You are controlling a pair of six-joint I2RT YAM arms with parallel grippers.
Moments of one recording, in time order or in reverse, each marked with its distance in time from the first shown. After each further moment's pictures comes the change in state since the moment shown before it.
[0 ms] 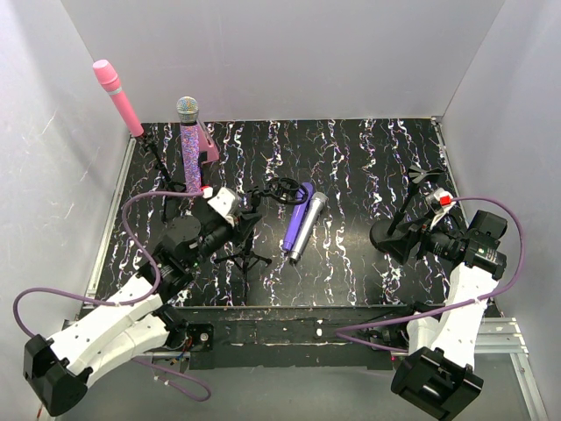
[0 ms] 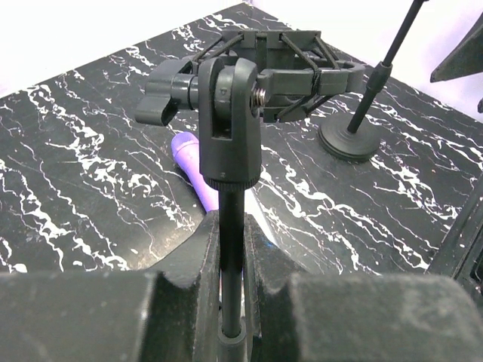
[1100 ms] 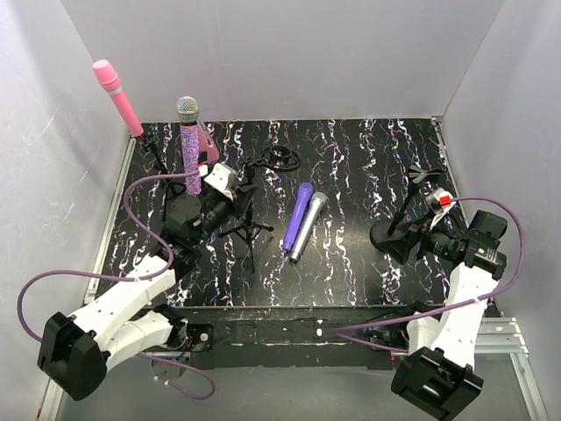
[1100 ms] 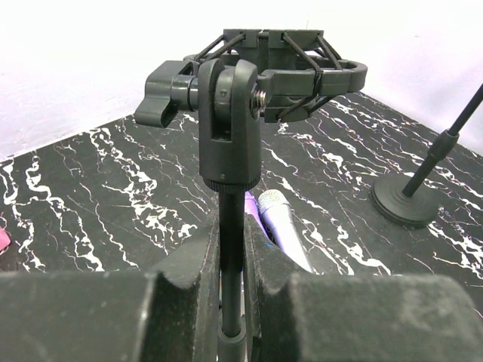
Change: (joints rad) left arm 0.151 0.219 0.064 0.268 0.025 0.021; right arm 0.000 0.000 0.000 0.000 0.000 -0.003
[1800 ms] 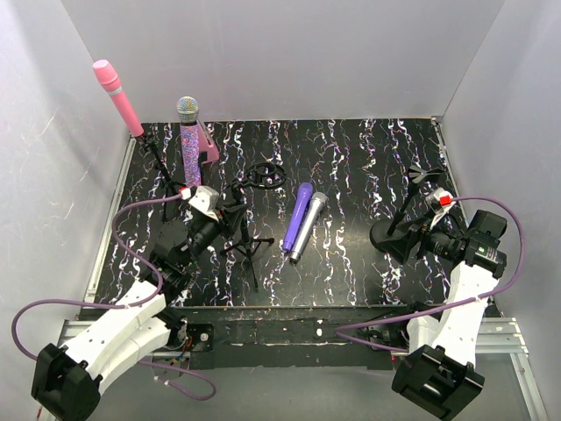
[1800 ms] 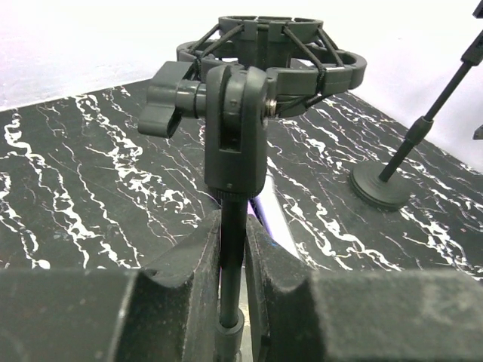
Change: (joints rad) left arm 0.034 -0.216 -0.224 0.035 0.020 -0.109; right arm 0.000 0.011 0.000 0.000 -0.008 -0.014
